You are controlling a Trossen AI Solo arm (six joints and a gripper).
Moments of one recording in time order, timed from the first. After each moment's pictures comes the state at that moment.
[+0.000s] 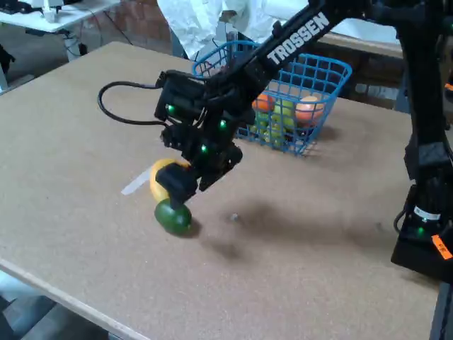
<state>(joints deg) 22.8 109.1 67.1 -23.4 -2.0 26.6</state>
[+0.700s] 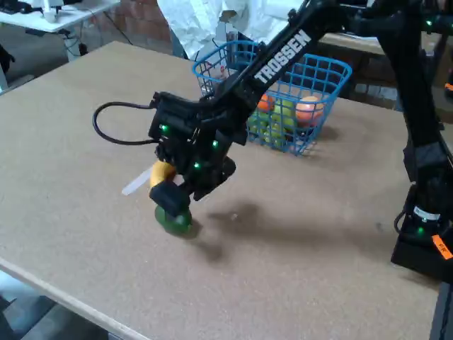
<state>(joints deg) 23.8 114.8 67.1 -16.6 1.7 26.8</state>
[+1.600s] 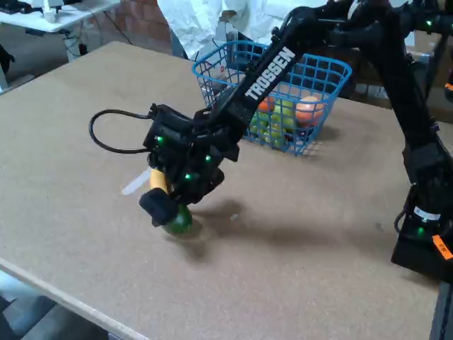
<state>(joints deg) 23.9 119.6 67.1 -5.8 2.9 26.7</state>
